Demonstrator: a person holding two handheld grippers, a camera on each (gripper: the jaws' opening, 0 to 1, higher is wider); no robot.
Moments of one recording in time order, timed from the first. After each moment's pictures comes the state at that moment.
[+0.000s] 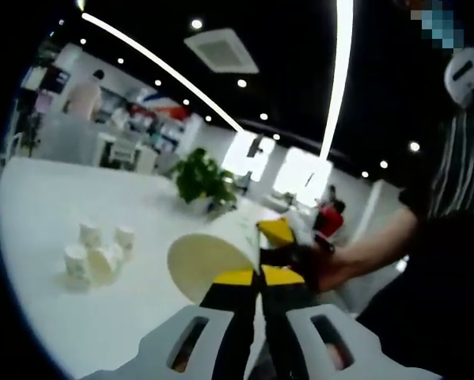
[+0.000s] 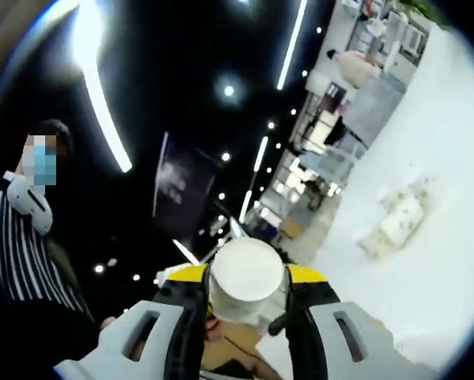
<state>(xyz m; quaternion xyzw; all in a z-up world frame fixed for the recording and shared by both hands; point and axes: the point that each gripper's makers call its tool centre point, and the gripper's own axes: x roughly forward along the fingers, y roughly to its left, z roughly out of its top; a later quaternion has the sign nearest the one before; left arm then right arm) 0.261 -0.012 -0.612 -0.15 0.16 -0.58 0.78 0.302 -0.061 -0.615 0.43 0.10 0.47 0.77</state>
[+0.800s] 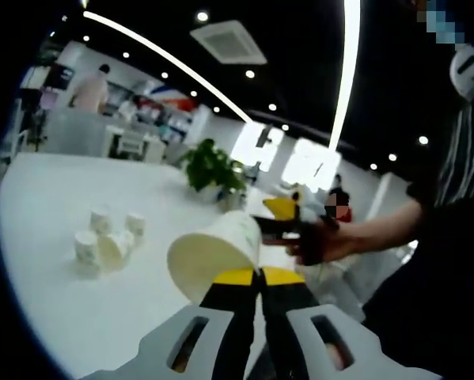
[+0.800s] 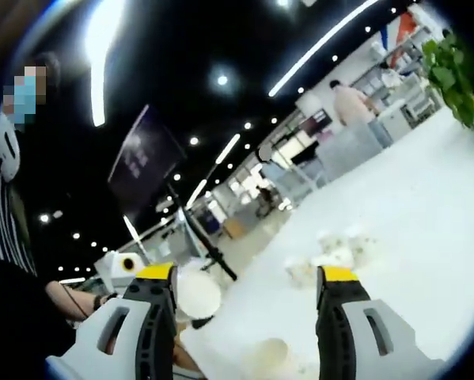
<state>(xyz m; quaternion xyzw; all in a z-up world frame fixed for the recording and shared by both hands) 0.262 -0.001 -0.633 -0.13 0.18 -0.57 0.79 0.338 -0.116 -0.633 0.27 0.11 0.37 0.88</state>
